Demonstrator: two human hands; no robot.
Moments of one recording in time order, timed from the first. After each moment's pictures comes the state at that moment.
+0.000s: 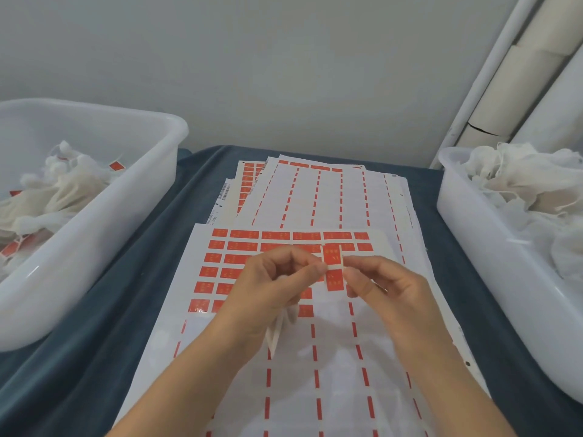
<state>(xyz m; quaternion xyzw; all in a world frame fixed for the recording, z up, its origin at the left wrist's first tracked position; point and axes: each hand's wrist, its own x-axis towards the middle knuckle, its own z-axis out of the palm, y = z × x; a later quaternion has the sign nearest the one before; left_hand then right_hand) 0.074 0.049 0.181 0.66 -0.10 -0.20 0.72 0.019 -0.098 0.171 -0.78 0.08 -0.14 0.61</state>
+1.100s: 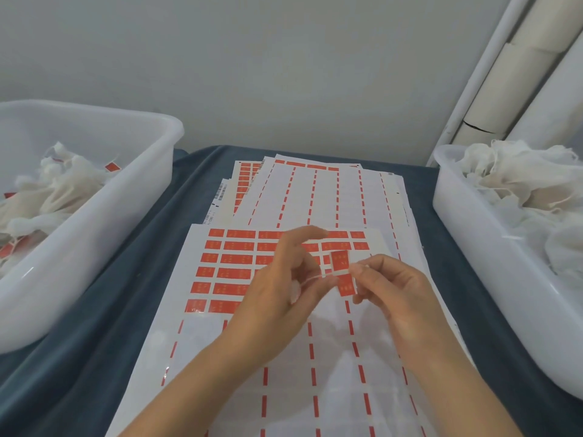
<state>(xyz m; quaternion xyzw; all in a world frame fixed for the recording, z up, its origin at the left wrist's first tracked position) 0.065 0.044 0.167 0.79 -0.32 0.02 0.52 0.020 -0.105 0.169 -0.74 0.12 -0.14 0.65</state>
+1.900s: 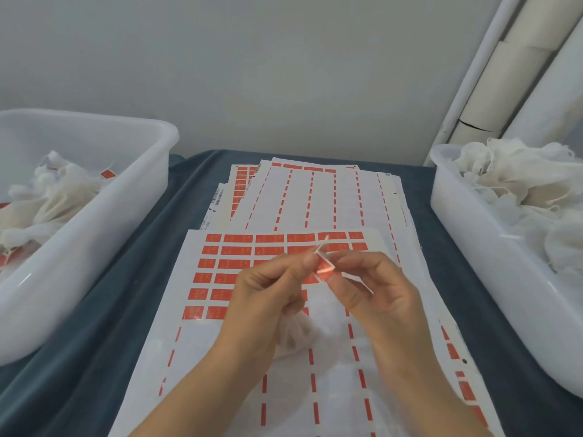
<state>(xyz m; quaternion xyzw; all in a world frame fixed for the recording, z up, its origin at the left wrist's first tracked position) 0.060 0.043 0.179 0.58 -0.12 -0.14 0.79 0.012 -0.081 0.174 -0.69 0.03 -0.19 0.69</state>
